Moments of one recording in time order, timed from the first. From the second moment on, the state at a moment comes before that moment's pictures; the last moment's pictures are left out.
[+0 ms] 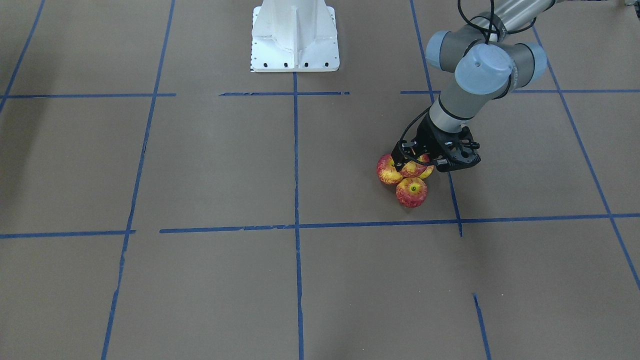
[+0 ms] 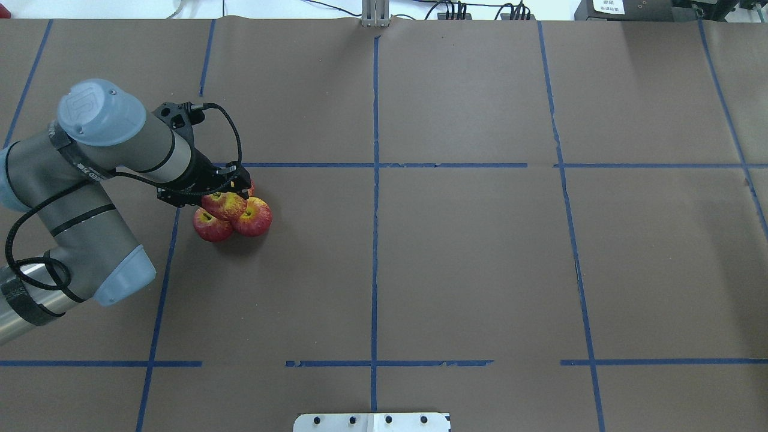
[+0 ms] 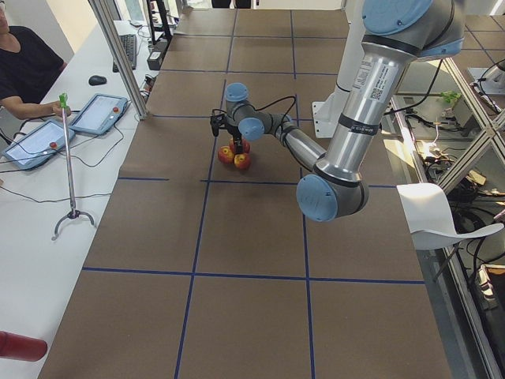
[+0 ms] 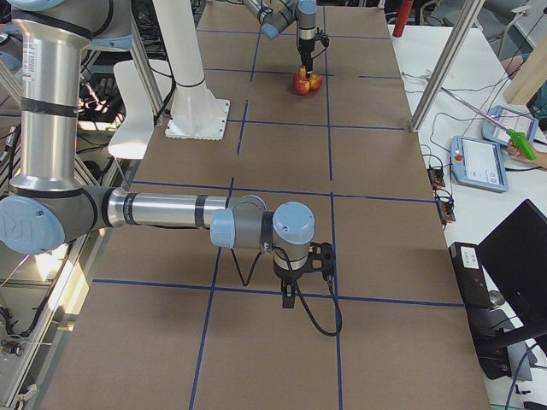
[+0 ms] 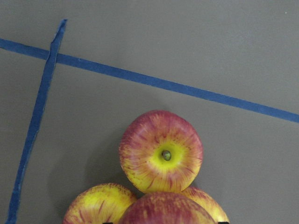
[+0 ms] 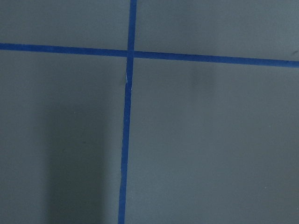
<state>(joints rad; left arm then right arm) -0.74 -1.95 -1.72 -1.87 -2.07 -1.31 1.59 -1.71 1.71 -1.59 2.29 -0.06</state>
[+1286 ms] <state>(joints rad) -0.92 -1.91 -1.94 -1.69 -2.07 -1.13 1.59 -1.71 1.71 -1.59 2.29 -0.06</state>
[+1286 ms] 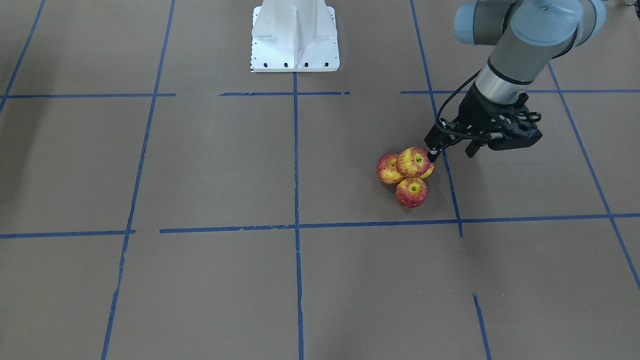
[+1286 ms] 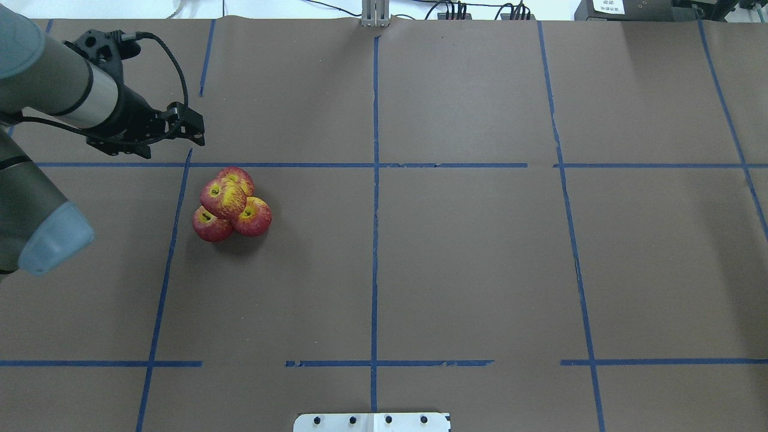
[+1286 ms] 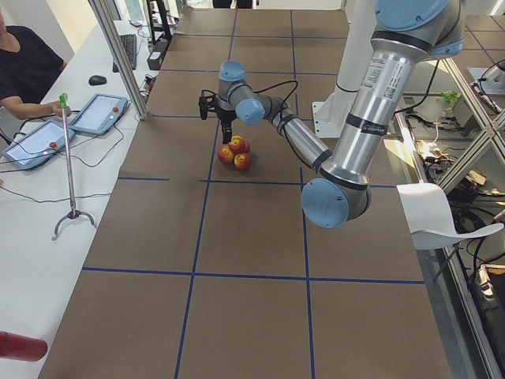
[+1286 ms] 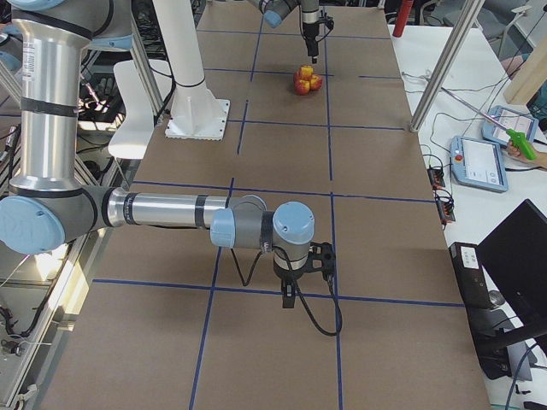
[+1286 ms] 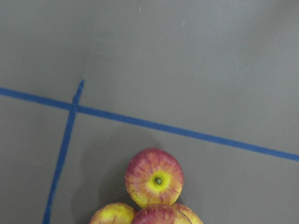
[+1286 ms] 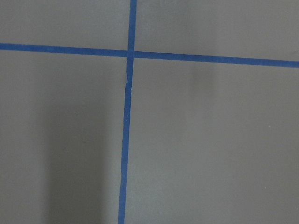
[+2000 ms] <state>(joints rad) -1.30 -1.61 -1.92 -1.65 -2.24 -0.37 1.59 -1.71 1.71 -1.59 2.29 -0.06</state>
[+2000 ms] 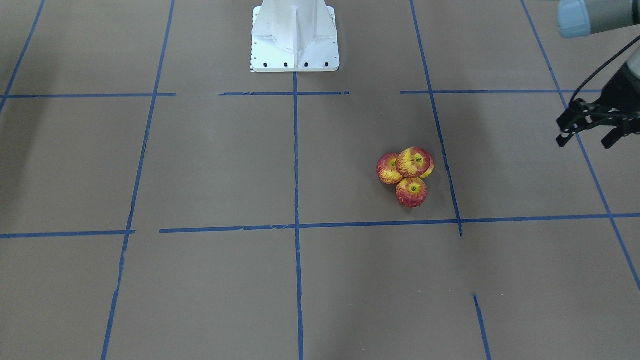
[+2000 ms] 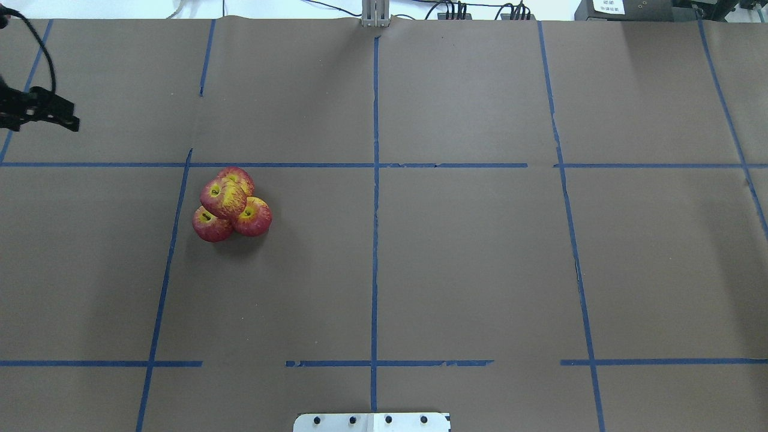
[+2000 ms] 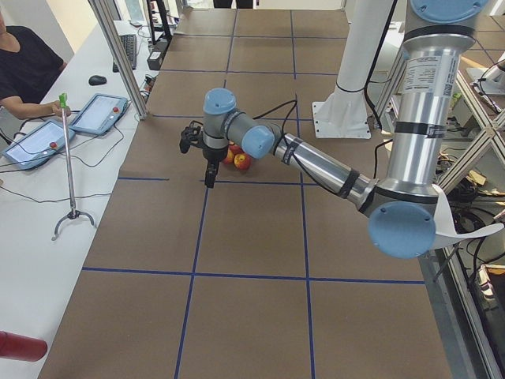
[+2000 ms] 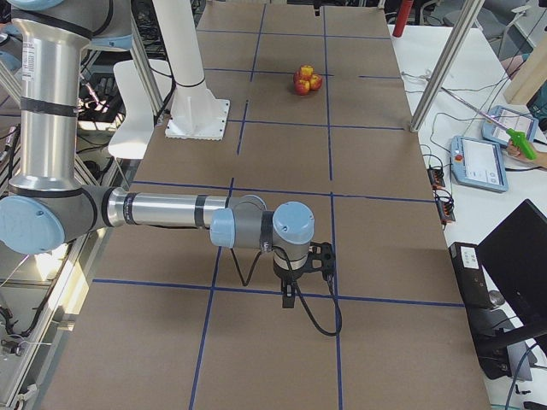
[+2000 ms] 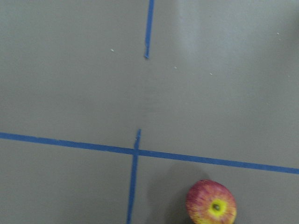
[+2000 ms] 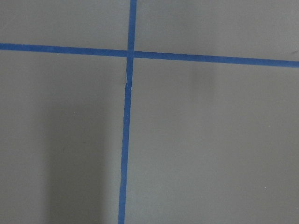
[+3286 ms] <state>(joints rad) -1.69 -1.49 -1.63 -1.53 -2.28 0.25 1.59 -1.71 1.71 -1.59 2.29 -0.06</state>
